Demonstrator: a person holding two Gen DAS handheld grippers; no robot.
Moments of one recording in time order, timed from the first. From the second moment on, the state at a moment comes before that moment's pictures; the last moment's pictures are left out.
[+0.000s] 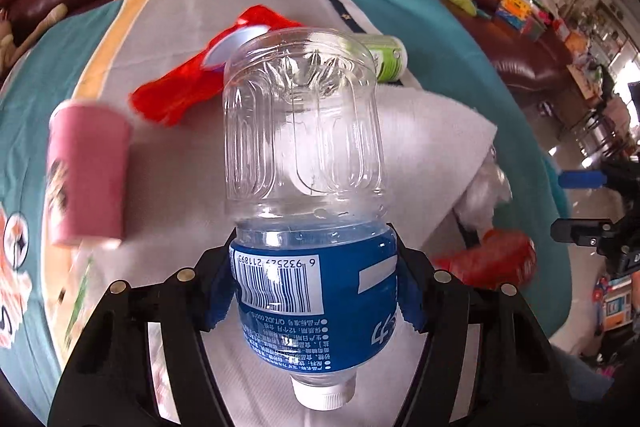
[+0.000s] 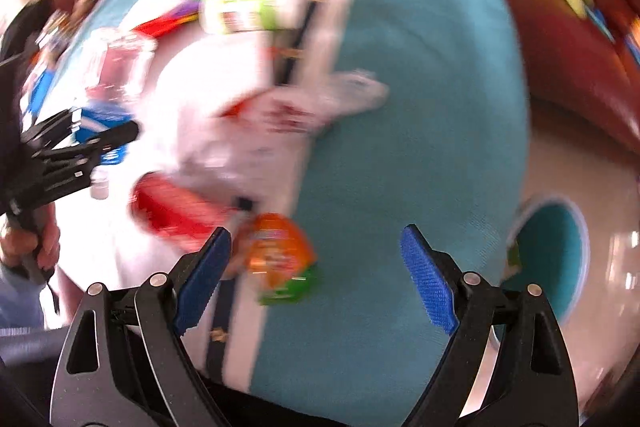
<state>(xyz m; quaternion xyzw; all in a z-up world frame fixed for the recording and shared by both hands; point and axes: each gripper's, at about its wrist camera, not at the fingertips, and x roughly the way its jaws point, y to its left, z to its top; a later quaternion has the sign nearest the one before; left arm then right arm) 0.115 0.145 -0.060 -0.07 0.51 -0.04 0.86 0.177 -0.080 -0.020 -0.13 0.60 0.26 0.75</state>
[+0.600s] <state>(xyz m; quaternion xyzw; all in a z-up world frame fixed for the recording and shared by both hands) 0.050 0.177 -0.088 -0.09 0.52 -0.05 0.85 0.127 0.065 -0.065 -0.42 0.55 0.40 0.60</state>
